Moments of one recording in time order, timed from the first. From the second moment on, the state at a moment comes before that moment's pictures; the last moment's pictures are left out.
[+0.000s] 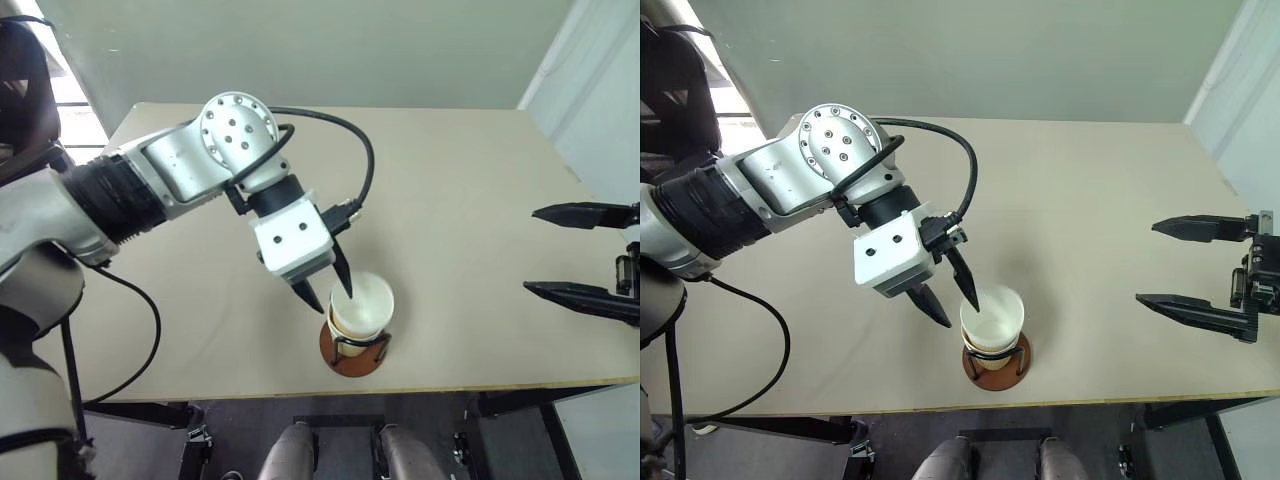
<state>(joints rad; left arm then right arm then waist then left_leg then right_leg) -1.65 0.96 -1.32 0.18 -0.78 -0.49 -1.58 -0.09 -1.13 -0.70 -0.48 0.91 0.68 1.23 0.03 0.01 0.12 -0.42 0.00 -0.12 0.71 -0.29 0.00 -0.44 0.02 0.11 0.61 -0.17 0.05</state>
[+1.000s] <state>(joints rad) -0.74 1.40 -0.32 0.25 -0.75 0.12 -1.52 -0.45 -1.14 -0.28 -0.21 0.80 0.53 1.44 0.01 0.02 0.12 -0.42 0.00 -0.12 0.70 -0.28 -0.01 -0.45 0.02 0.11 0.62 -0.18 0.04</state>
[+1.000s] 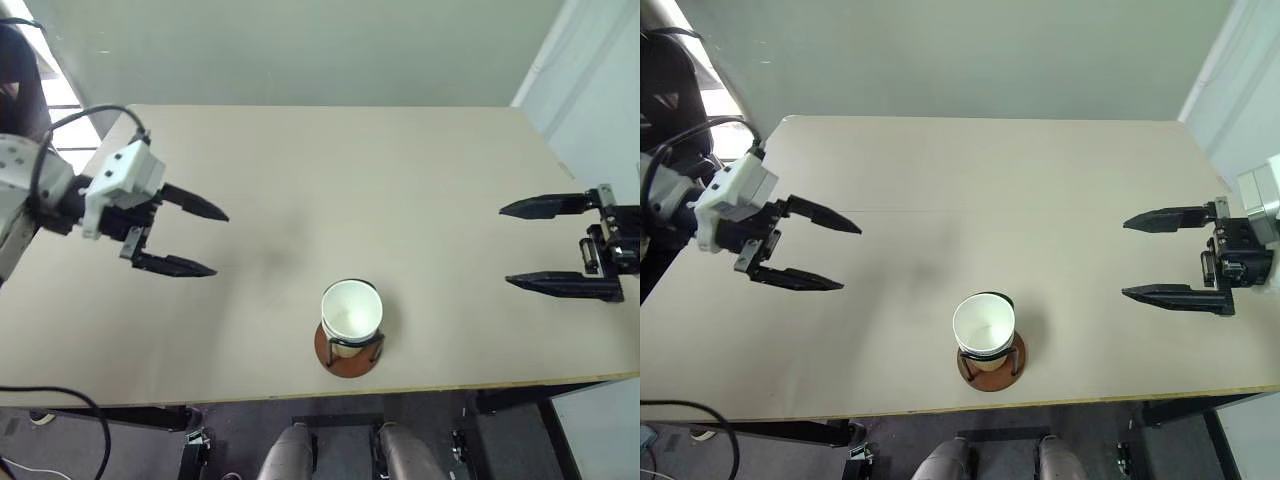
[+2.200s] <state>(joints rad) 0.07 1.36 0.59 0.08 -0.66 0.43 -1.58 -0.60 -1.27 -0.03 0.21 0.67 0.29 1.61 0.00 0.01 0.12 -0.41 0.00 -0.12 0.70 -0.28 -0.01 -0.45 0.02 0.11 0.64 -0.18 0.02</state>
